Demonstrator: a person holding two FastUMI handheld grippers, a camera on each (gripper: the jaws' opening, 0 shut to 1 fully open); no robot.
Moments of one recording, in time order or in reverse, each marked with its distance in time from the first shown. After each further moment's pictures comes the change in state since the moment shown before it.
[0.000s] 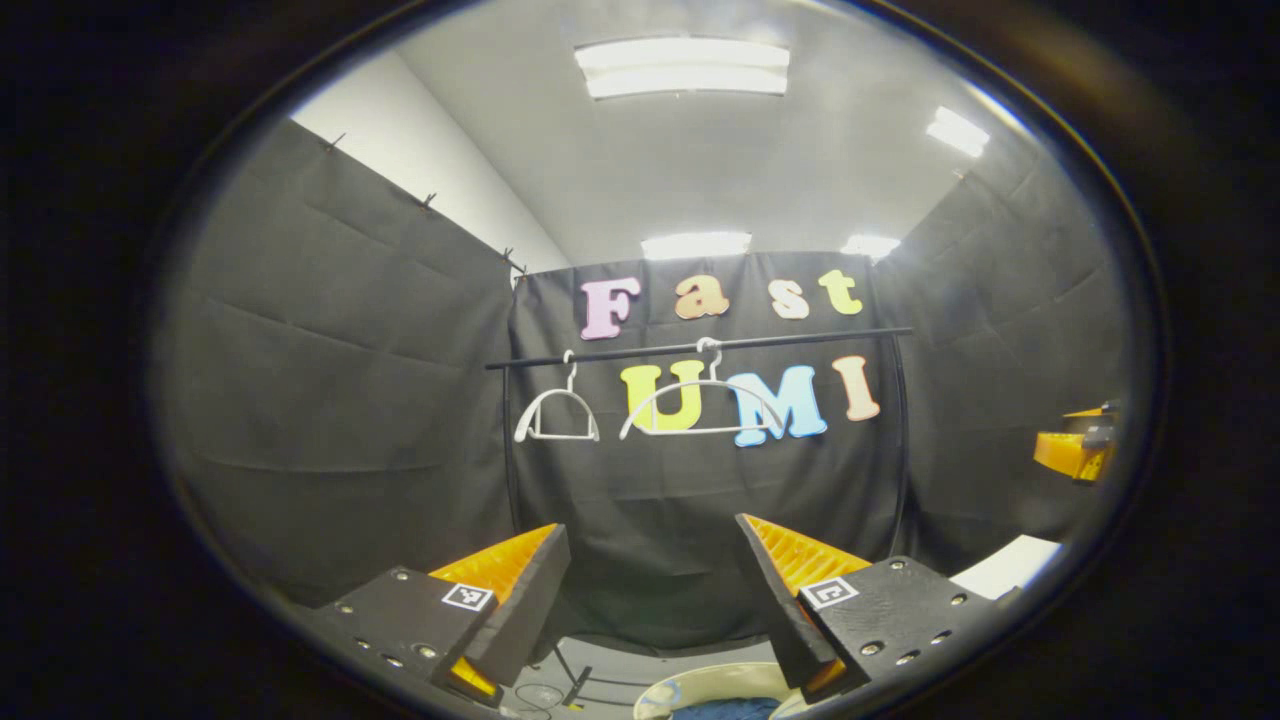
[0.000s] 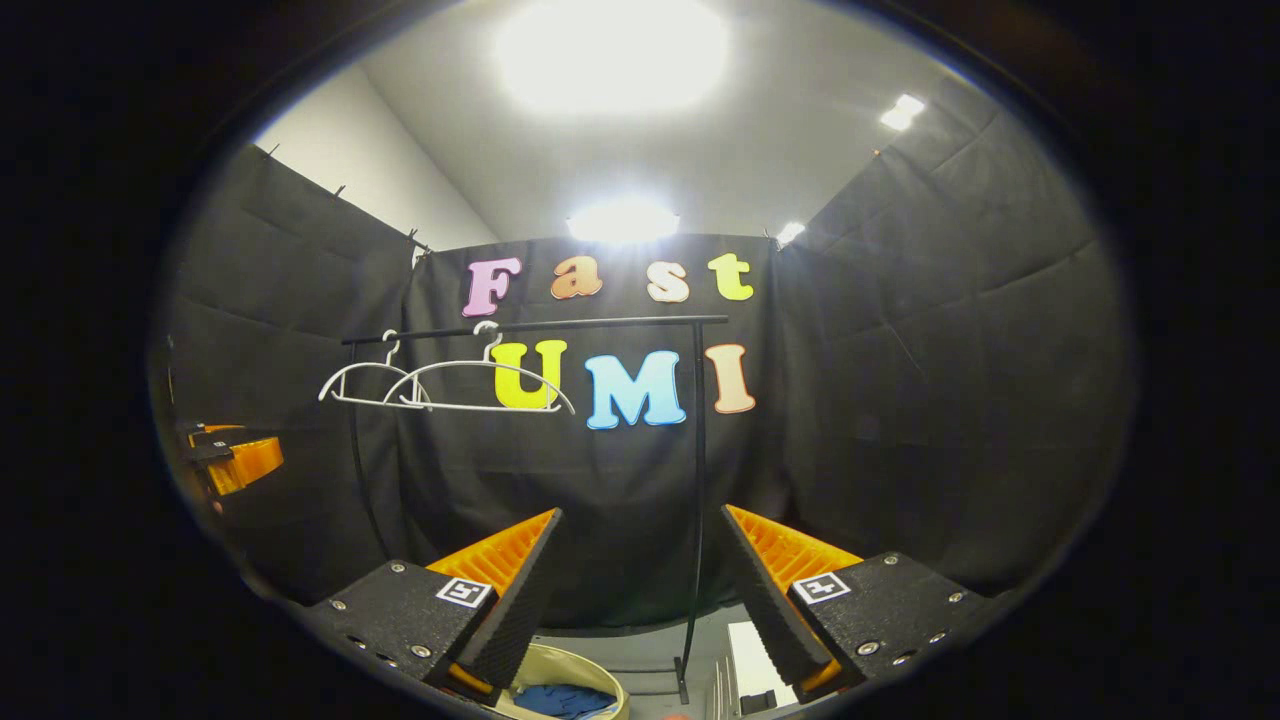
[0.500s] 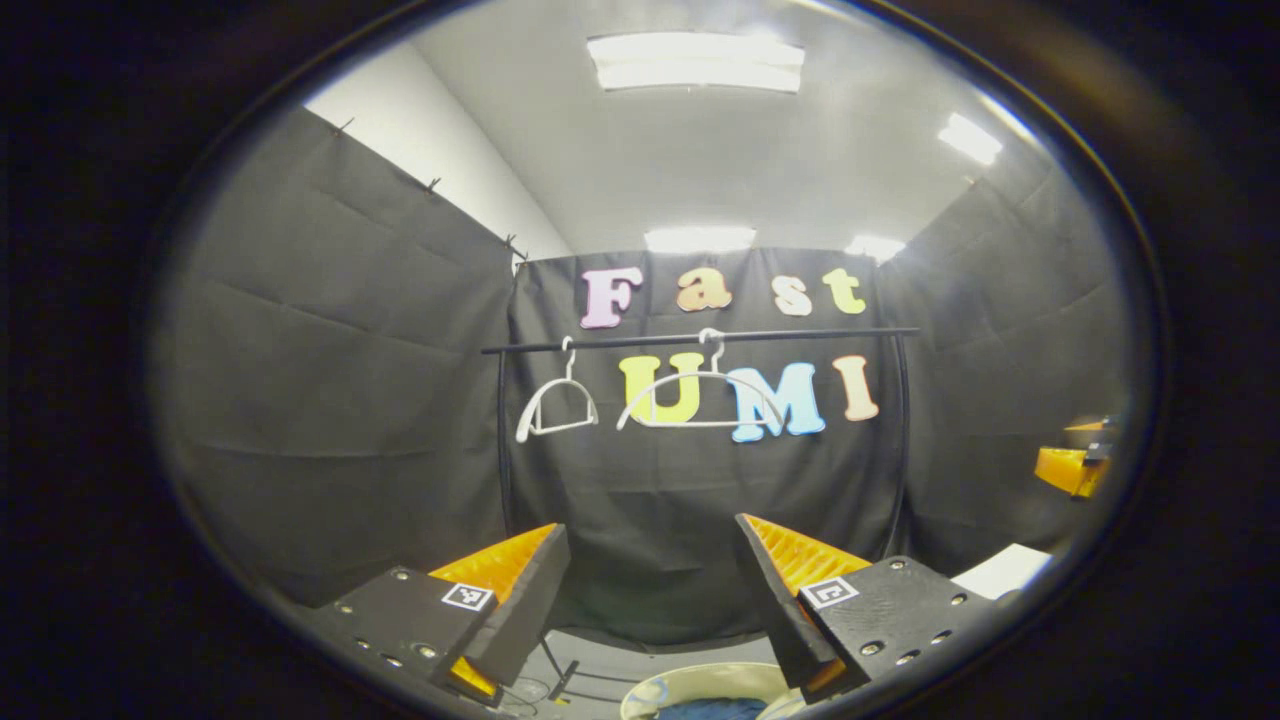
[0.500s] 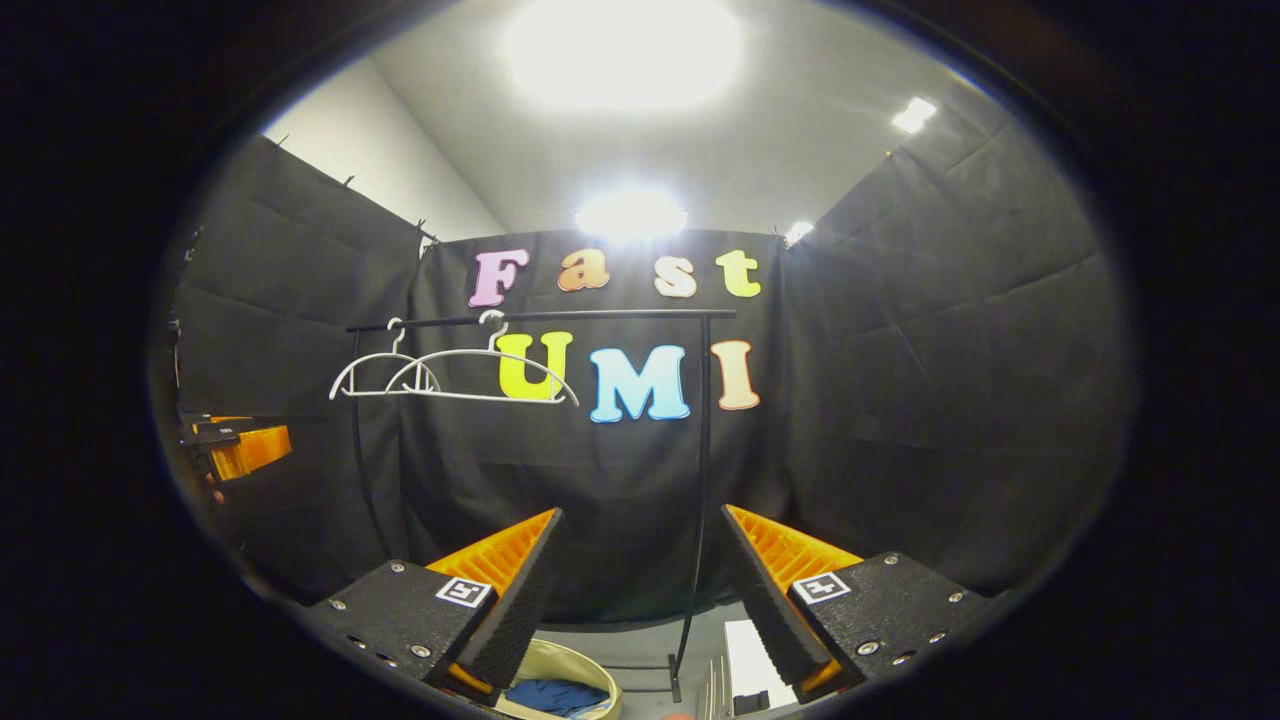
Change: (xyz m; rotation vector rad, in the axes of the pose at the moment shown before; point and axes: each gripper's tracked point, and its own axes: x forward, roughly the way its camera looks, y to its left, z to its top) left arm 0.009 0.001 0.001 -0.023 0.012 -0.005; right arm 0.001 0.002 -0.004 -0.022 0.014 0.019
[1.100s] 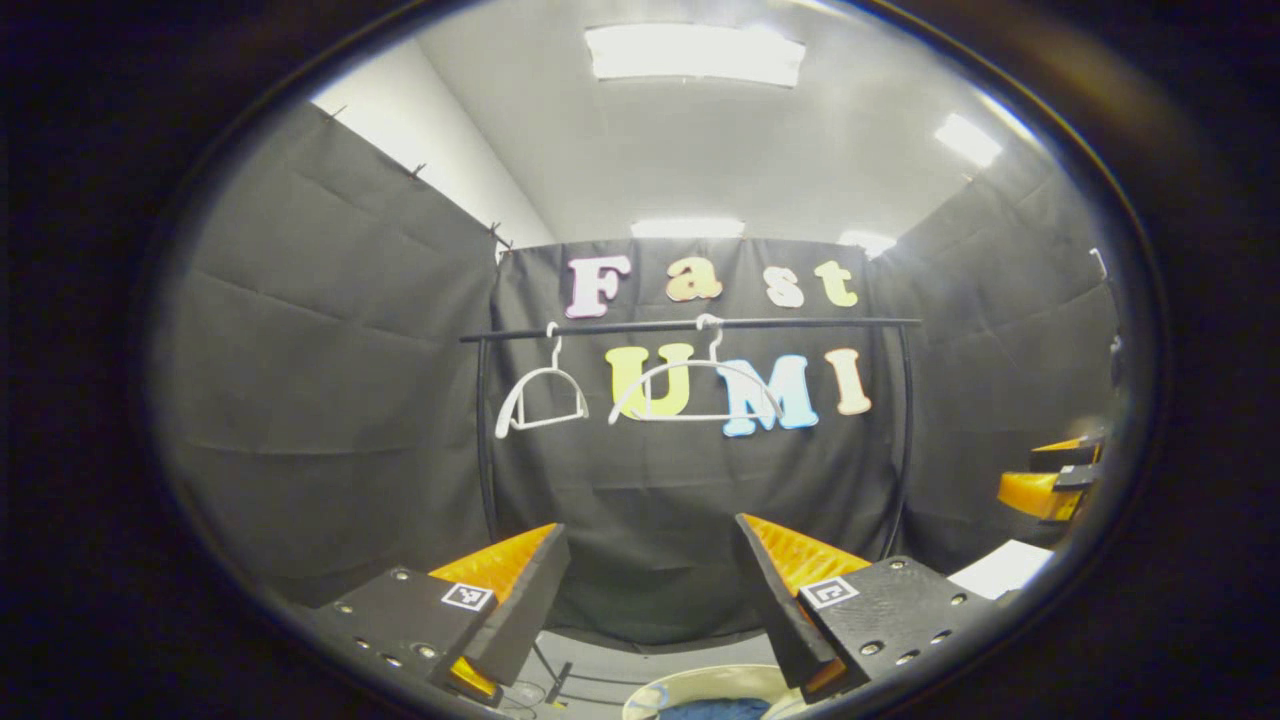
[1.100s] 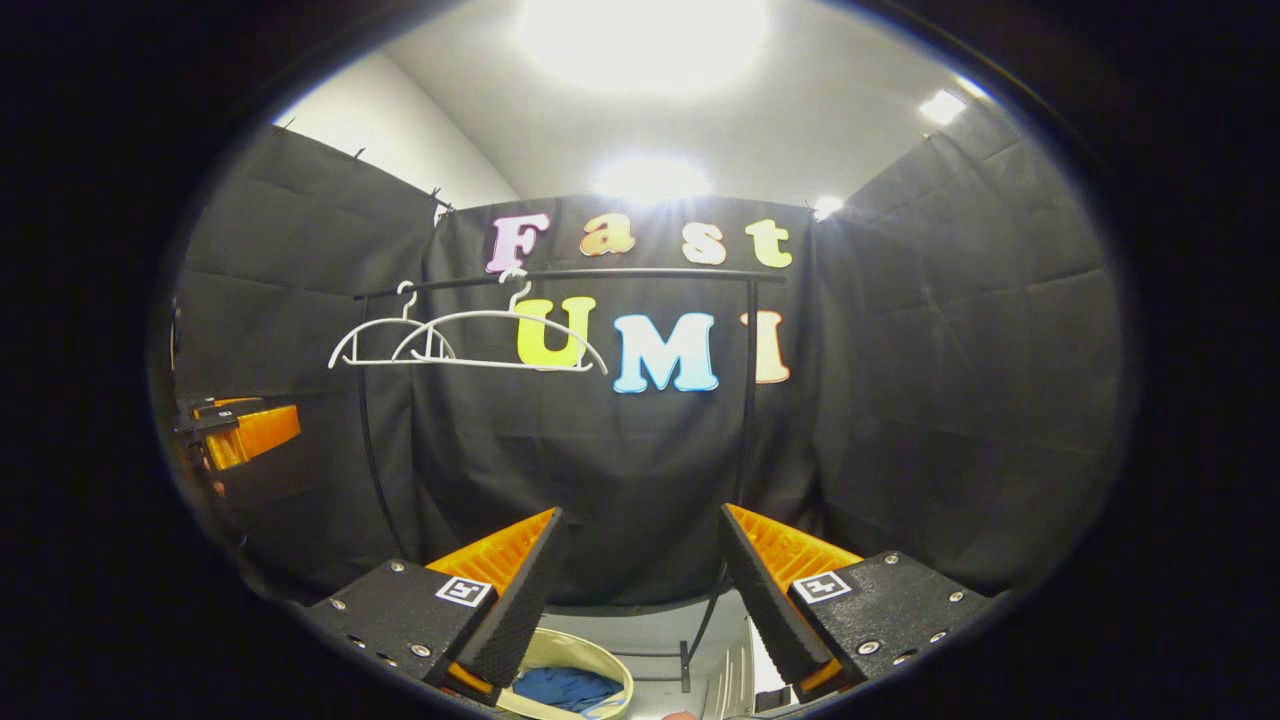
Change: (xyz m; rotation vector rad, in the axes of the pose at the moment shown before) left arm 0.042 0.010 -0.015 -0.007 0.023 -0.043; right arm 0.047 0.031 -0.017 -0.031 0.074 0.045
